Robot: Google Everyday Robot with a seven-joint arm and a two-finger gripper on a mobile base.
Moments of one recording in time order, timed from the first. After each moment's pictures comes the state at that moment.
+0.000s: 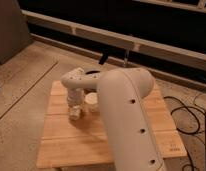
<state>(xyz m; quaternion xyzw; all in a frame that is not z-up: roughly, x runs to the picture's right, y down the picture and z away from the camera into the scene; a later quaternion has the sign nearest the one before) -0.156 0.141 0.888 -0.36 0.19 0.53 0.74</state>
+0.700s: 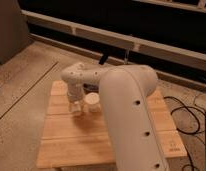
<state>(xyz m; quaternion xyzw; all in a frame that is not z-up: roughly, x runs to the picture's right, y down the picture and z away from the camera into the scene) -0.150 0.091 0.858 -0.32 0.17 0.54 0.76</state>
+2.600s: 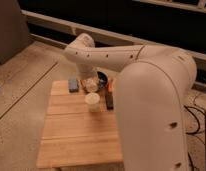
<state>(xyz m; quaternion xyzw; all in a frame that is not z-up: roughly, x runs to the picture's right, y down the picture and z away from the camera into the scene) -0.054 -0.055 0.799 -0.15 0.18 0.59 0.77</state>
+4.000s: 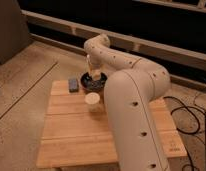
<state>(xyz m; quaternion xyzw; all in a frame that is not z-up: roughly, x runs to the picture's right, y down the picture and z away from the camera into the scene) -0.030 -0.098 0.935 -0.20 0.08 0.58 0.79</state>
